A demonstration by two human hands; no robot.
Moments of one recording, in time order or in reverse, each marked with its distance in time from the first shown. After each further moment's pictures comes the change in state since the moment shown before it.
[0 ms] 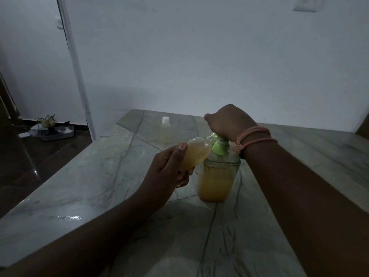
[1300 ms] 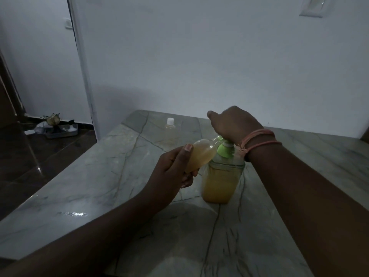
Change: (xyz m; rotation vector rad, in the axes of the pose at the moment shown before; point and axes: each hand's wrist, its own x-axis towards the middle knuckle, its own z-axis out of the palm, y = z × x) left_hand -0.002 0.003 0.000 0.016 -0.001 0.018; right_hand -0.002 0.000 0.001 -0.006 0.060 -0.015
